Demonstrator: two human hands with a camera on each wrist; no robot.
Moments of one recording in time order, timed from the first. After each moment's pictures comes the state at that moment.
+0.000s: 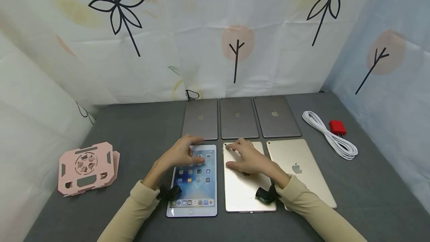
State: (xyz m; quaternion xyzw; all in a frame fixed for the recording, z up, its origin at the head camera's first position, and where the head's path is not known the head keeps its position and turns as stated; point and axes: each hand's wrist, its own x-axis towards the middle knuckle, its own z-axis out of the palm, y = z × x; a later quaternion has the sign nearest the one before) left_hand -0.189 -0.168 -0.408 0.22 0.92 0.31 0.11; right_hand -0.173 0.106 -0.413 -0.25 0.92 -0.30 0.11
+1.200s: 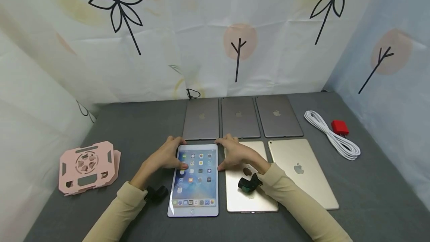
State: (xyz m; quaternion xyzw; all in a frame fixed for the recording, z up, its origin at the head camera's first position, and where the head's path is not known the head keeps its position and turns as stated) left_hand -0.187 -0.202 -0.413 0.11 0.96 0.23 0.14; right_hand -0.199 0.058 -0.409 -0.20 0.90 -0.33 0.22
